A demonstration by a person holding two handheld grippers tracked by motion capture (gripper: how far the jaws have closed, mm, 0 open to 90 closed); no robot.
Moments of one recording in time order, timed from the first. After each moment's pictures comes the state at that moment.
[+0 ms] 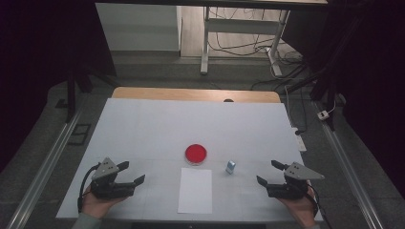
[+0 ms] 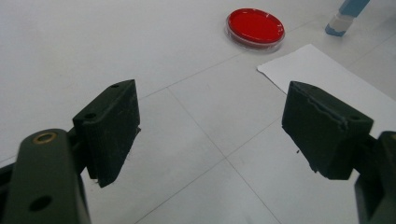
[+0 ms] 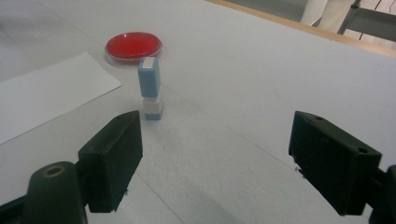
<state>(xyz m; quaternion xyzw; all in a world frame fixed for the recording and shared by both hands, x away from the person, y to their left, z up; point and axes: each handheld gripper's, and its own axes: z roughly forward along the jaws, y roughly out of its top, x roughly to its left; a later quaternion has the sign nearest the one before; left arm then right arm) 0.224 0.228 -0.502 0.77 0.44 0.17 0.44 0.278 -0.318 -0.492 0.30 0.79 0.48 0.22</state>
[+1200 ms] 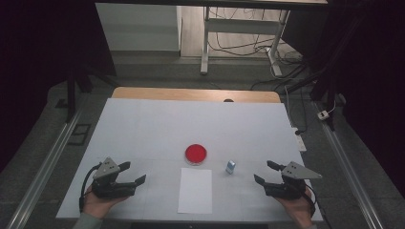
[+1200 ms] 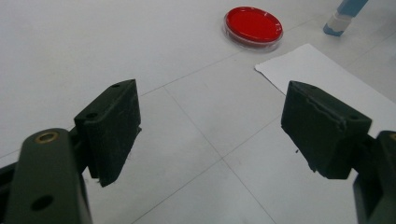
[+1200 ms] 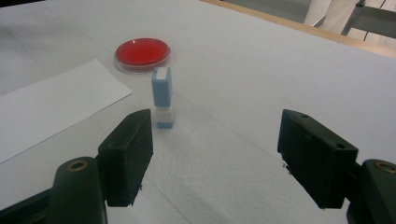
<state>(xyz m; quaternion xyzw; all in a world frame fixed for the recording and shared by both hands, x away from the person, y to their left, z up) 0.226 0.226 -0.503 0.77 0.44 0.16 0.44 0.275 -0.307 -0.485 0.31 0.79 0.48 0.22</state>
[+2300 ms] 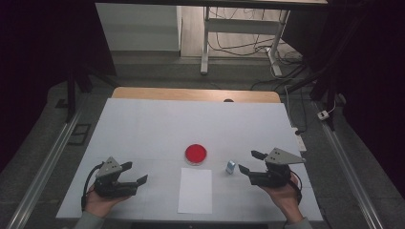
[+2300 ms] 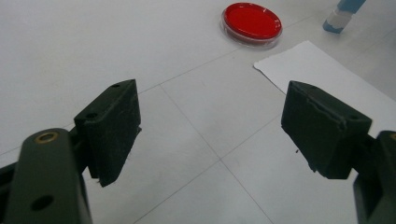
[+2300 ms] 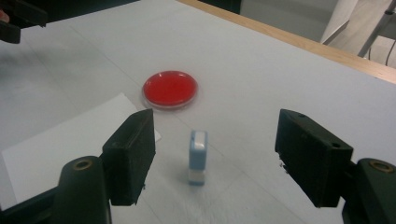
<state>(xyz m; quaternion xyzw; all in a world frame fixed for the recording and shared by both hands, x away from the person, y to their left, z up) 0.229 0.223 -0.506 0.77 0.44 0.15 0.44 0.291 -0.255 -0.450 0.28 0.81 0.48 0.19</state>
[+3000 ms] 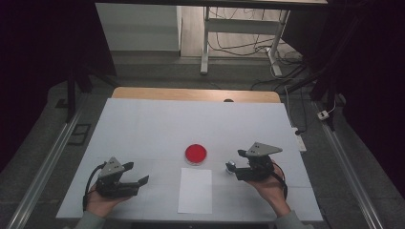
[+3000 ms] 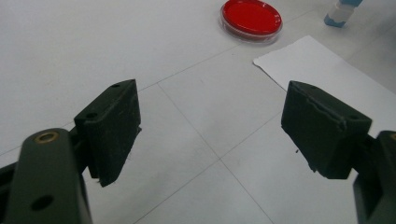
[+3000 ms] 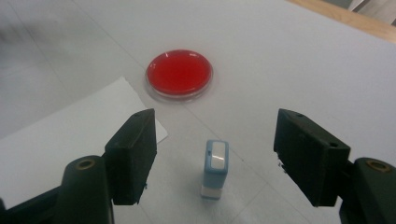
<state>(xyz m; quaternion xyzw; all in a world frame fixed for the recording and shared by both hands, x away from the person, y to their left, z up) 0.231 0.220 -0.507 0.78 0.43 0.15 0.43 0.317 -0.220 -0.466 0.28 0.84 0.43 0.16</state>
